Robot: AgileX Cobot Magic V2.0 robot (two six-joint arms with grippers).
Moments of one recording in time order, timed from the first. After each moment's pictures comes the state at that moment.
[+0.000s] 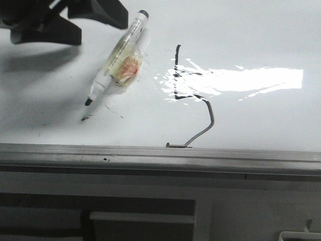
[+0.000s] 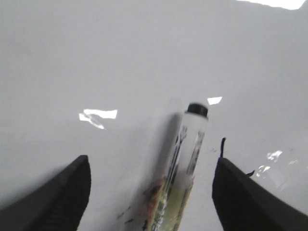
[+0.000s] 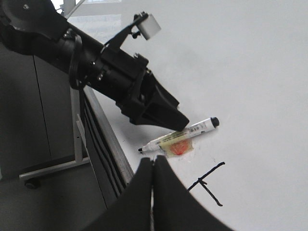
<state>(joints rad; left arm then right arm) -0.75 1.20 -0.73 -1.09 -0.07 0.72 0.63 0.67 -0.82 0.51 0.55 -0.72</state>
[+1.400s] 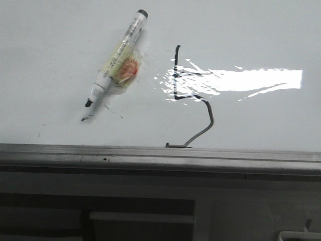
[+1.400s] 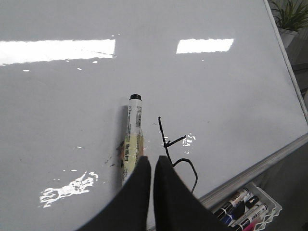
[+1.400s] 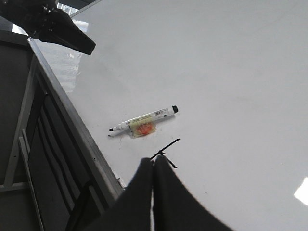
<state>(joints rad) -0.75 0.57 -0.43 -0.91 0.07 0.73 0.63 -0.01 -0.48 0.29 0.59 -0.68</state>
